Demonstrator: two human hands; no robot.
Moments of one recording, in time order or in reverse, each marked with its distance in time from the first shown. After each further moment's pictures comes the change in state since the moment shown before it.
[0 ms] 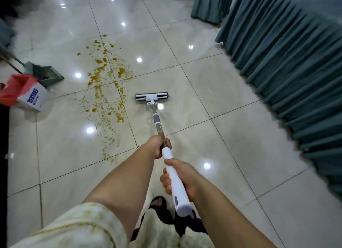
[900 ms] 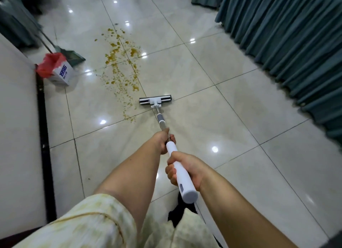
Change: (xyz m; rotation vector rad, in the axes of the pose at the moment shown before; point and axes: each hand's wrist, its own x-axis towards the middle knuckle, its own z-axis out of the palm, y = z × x) left_hand -0.197 -0.326 -0.213 0.029 0.009 -0.022; right_hand -0.086 0.429 0.004 -0.043 -0.022 -0.109
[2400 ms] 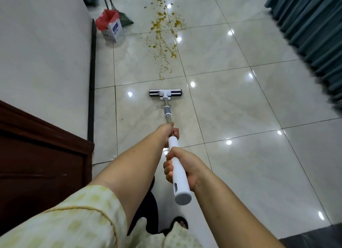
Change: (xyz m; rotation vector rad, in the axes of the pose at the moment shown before) left_hand -0.144 -0.265 -0.241 -0.136 0.071 0.054; right_hand -0.076 0.363 0.065 -0.035 -0.003 0.079
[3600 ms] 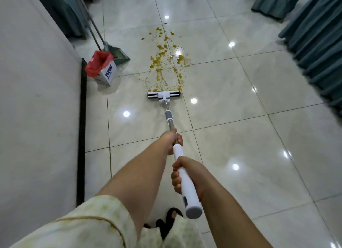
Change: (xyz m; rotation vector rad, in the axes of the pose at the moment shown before) left_hand 0.245 0.578 0.148 0.059 0.023 0.015; right_hand 0.244 -0.564 0.205 -0.049 0.081 0.025
